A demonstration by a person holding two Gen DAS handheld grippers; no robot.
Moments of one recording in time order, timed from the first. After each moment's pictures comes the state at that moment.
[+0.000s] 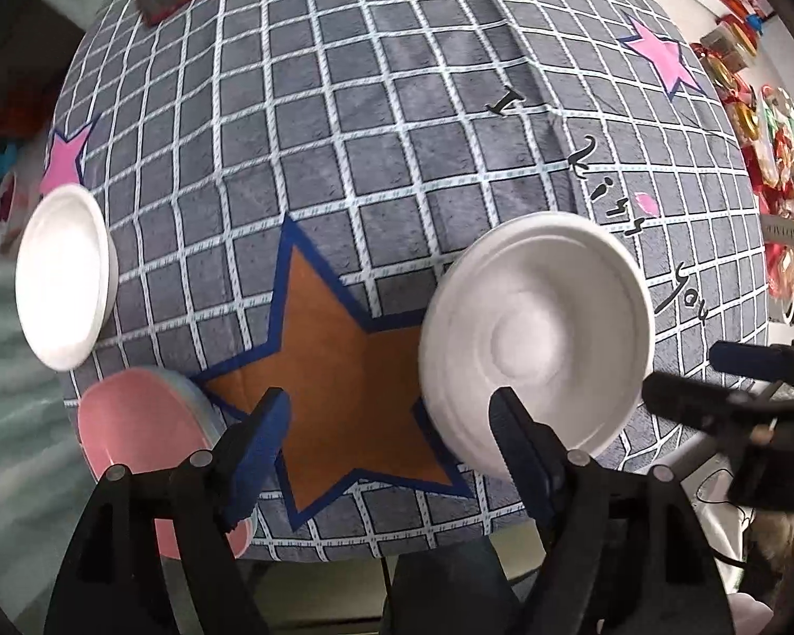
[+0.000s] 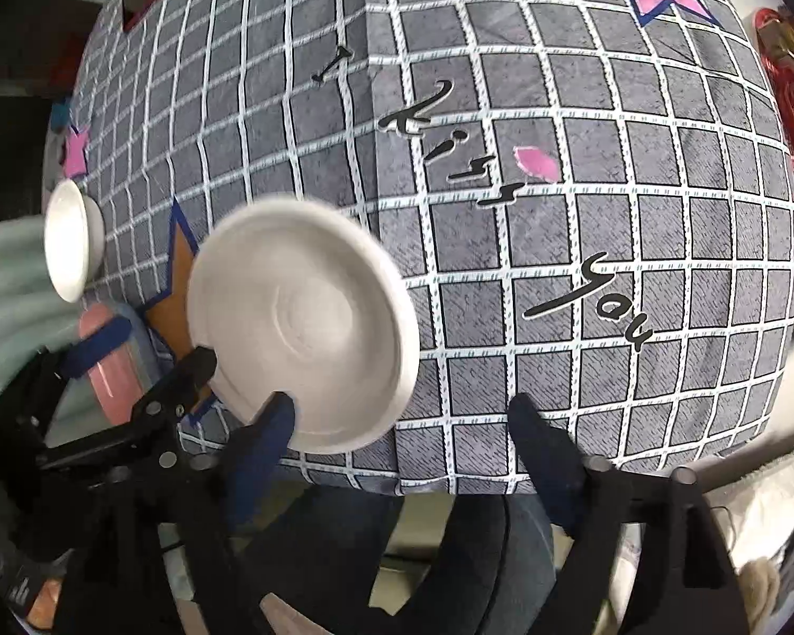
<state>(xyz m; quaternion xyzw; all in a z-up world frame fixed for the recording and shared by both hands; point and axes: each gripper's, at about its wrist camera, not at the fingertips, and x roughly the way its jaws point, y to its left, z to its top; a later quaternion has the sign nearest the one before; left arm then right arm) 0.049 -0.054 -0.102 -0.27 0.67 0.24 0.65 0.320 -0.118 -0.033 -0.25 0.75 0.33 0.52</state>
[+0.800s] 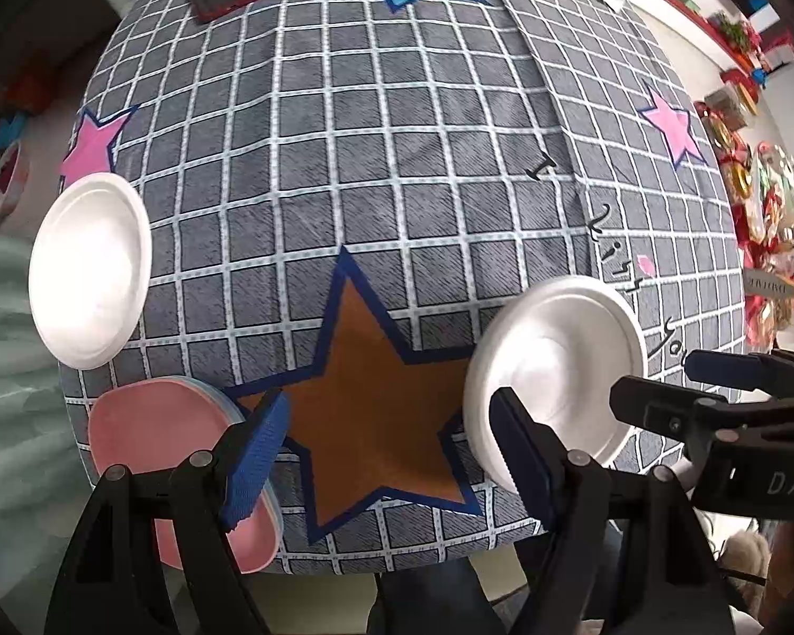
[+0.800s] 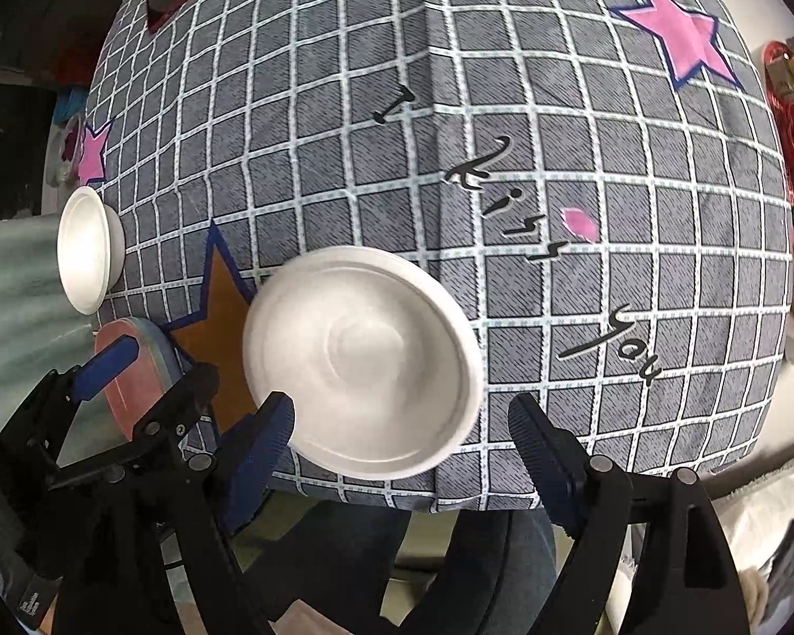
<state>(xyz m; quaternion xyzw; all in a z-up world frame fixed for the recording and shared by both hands) -0.021 0.008 -0.084 -0.32 0.62 0.26 0.67 0.312 -0.089 -0.007 -0.27 0.72 0.34 0.54</state>
